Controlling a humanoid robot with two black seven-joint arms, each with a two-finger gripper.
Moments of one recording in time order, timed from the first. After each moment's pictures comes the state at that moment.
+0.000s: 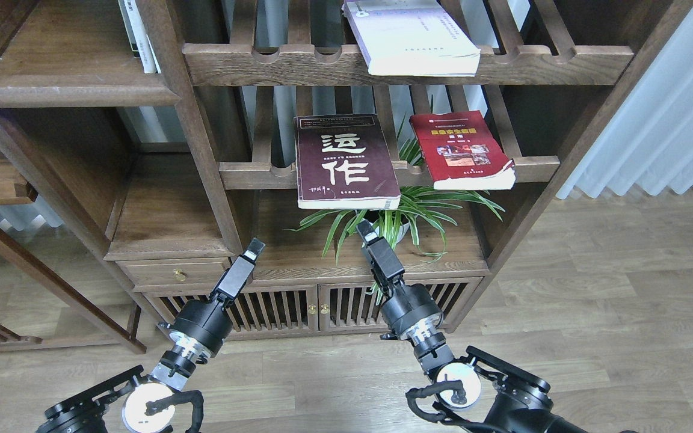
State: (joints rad) left arm -0.26 0.17 -0.55 -1.00 -0.13 -0.49 -0.49; right arm 0.29 0.01 0.57 0.91 0.21 0.58 0.49
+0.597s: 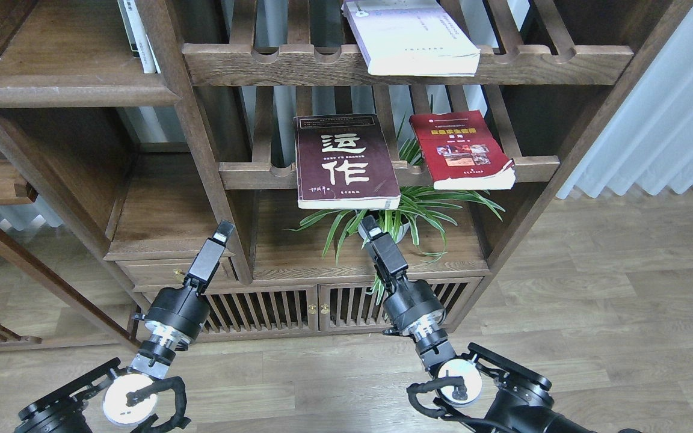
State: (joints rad) left arm -0.25 0.19 -0.67 -1.03 -0.13 -0.49 -0.49; right arm 0.32 0.01 0.60 0.89 0.23 0.58 0.49
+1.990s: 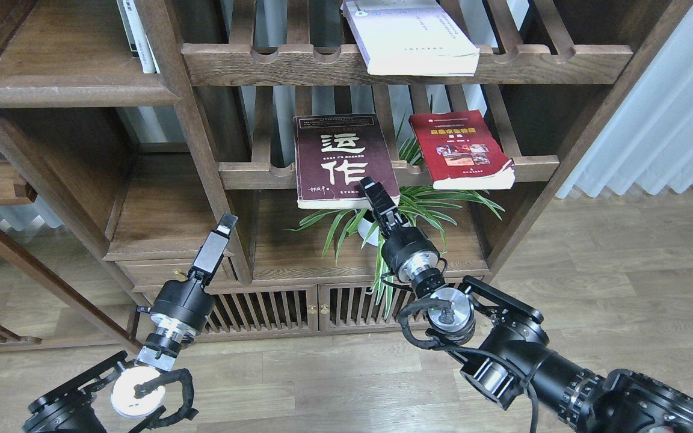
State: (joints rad) left arm -0.27 0.16 -0.66 -1.00 -0.11 -0.49 -0.49; right arm 0.53 0.02 0.60 0.86 0.41 0.20 0.38
